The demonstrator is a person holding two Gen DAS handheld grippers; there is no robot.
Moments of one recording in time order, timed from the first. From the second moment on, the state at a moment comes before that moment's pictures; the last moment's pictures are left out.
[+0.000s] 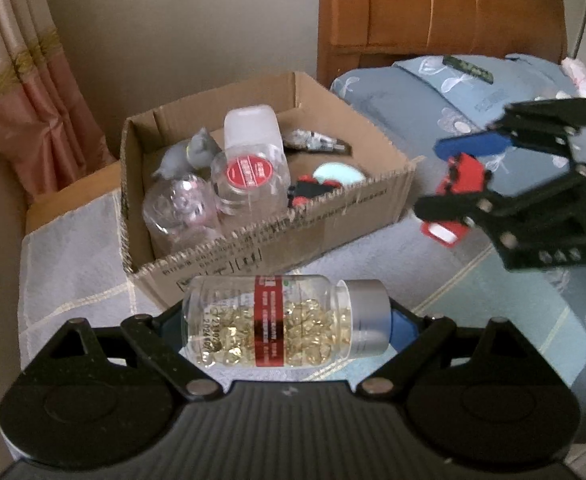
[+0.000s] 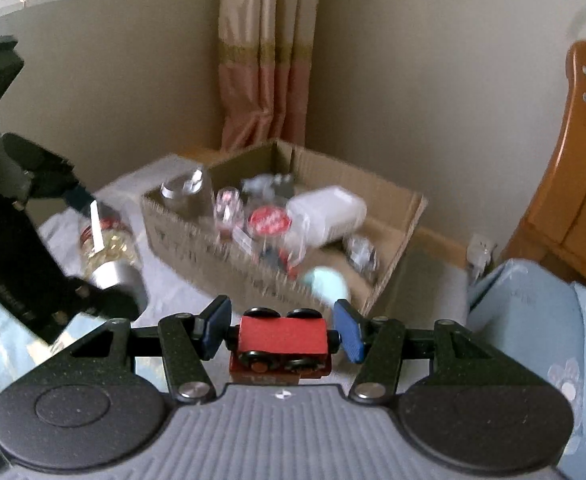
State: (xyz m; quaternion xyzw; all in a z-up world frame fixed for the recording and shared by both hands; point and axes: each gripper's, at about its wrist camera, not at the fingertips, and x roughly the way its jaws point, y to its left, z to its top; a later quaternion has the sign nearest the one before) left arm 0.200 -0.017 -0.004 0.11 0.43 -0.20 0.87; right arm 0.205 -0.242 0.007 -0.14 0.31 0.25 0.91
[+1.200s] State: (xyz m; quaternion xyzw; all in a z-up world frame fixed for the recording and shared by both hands) left arm 0.418 -0.015 0.008 0.05 0.41 -0.15 0.90; right arm 0.326 -0.237 -0.005 -0.09 0.33 0.21 0.91
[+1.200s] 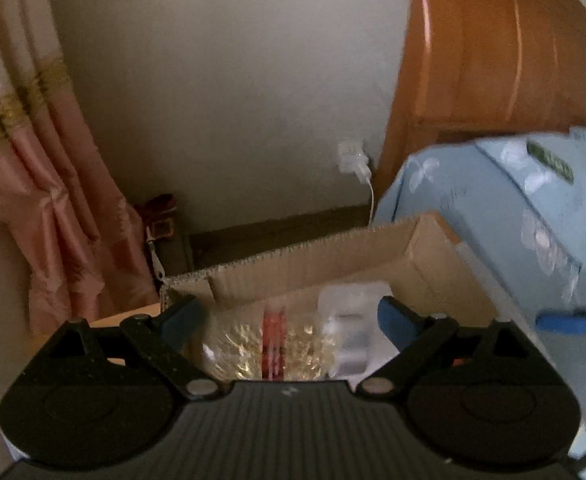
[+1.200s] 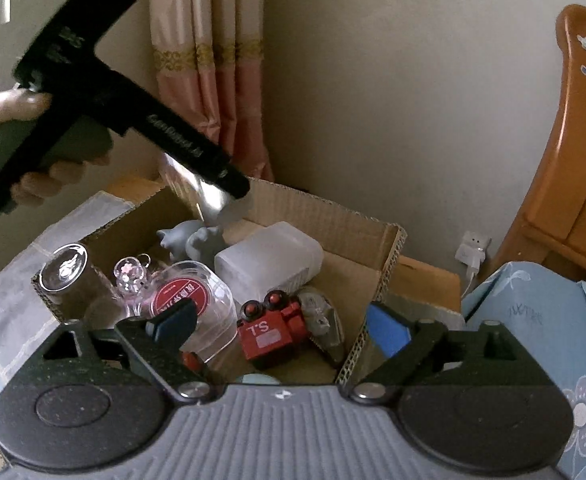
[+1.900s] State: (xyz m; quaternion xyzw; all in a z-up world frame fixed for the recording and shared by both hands) left arm 0.244 0.013 0.044 0.08 0.31 -0.12 0.94; right arm 0.242 -0.221 0.036 -0.08 0.33 0.14 0.93
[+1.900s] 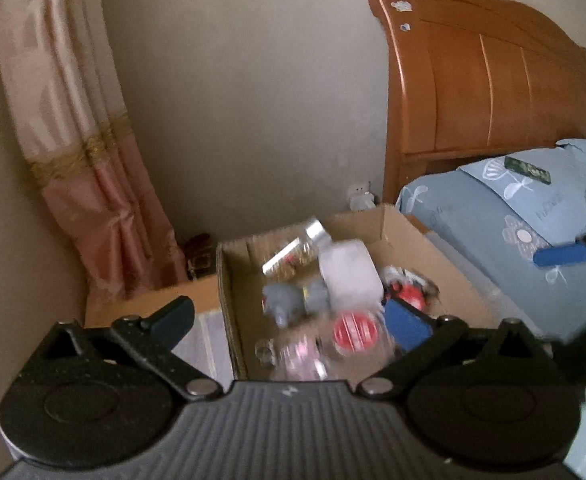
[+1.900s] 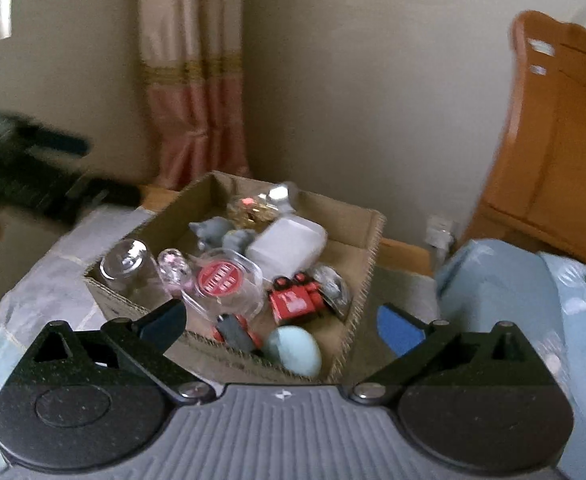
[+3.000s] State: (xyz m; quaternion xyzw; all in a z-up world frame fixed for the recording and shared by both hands) left arm 0.112 -0.005 0.033 0.03 0.37 0.01 0.93; right arm 0.141 -0.208 0.037 0.00 0.39 0.02 0.92
